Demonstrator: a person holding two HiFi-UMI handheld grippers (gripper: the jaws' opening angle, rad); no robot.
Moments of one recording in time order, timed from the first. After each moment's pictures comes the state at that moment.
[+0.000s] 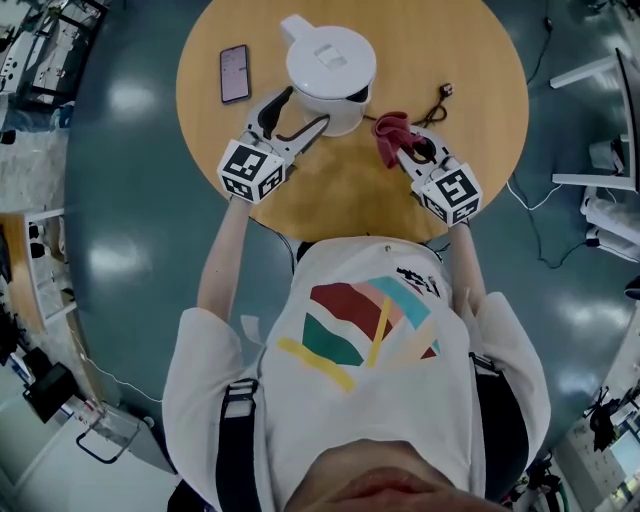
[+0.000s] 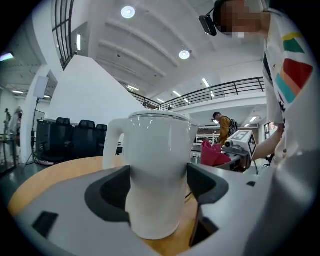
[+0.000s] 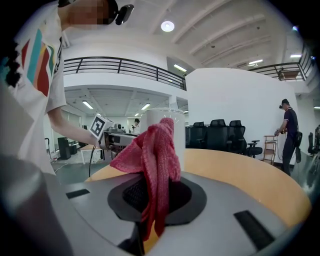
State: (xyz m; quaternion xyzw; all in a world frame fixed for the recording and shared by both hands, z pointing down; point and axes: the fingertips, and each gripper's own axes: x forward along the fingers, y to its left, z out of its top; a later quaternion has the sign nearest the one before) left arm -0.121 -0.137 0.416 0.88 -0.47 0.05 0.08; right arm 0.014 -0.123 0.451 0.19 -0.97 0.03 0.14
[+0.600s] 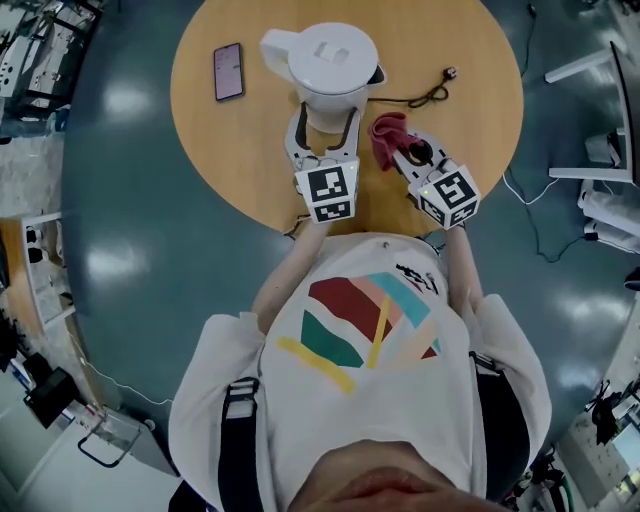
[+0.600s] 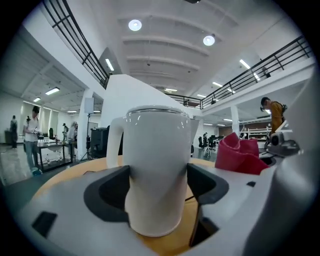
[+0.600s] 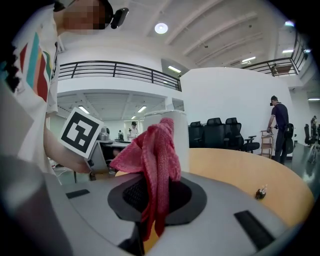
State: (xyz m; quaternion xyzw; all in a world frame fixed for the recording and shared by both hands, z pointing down) left arm -0.078 -0.129 0.421 0.70 -0.71 0.04 0.08; right arm 0.020 -0.106 0.445 0.21 -0.97 0.06 0.12
